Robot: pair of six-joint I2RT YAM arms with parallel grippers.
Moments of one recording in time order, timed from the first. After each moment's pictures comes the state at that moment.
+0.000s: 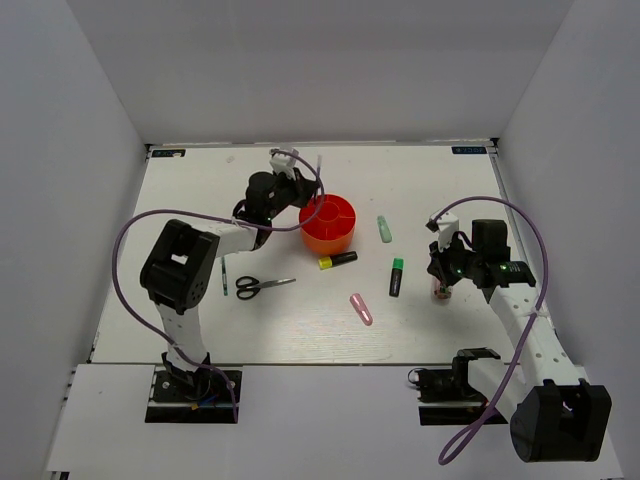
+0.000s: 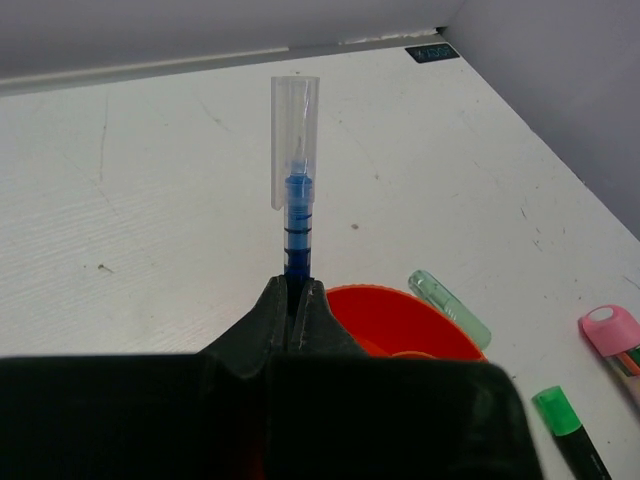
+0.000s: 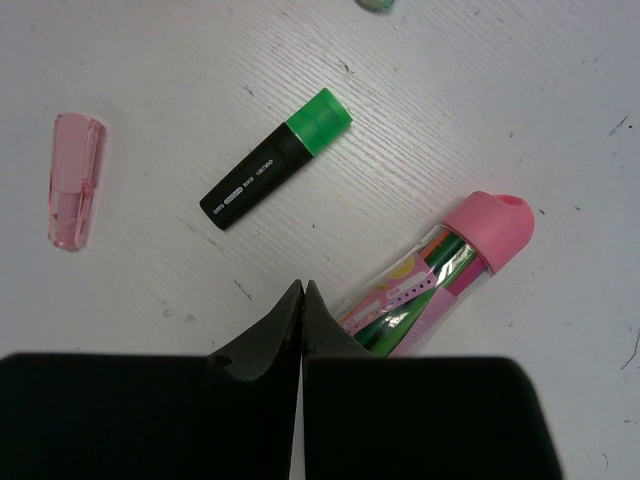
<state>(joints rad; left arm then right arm) -0.43 1.89 1.06 0.75 0.25 -0.31 0.07 0.94 0.69 -0.60 -0.46 -0.45</state>
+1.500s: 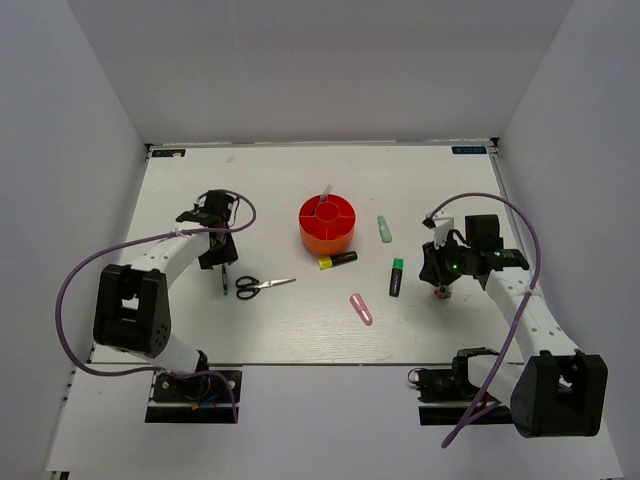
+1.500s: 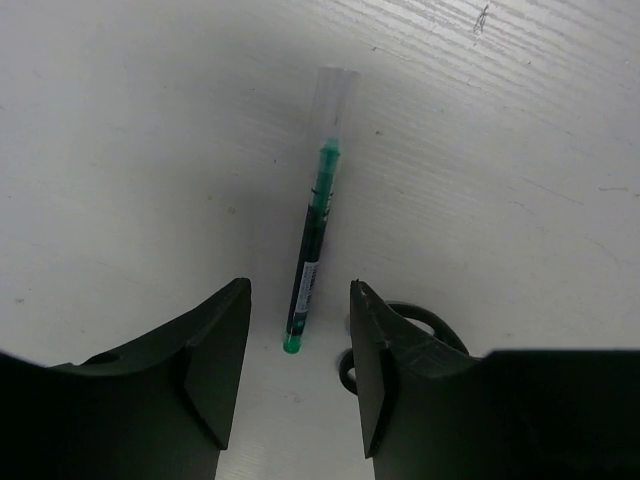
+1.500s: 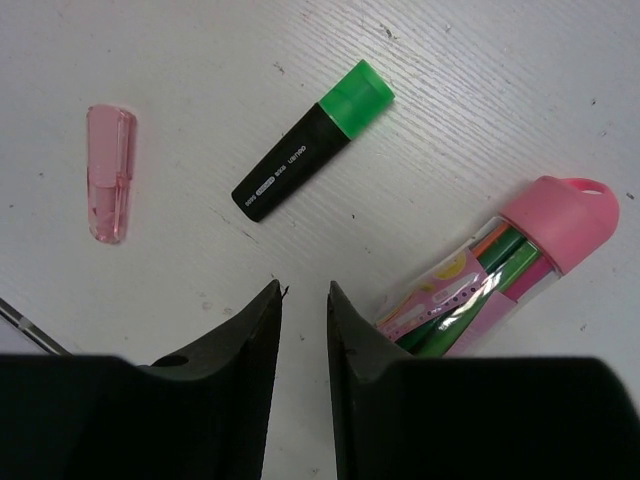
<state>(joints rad) -0.20 1.52 0.98 -0.68 -0.30 -0.47 0.07 1.07 0.73 -0.65 -0.50 -0.39</state>
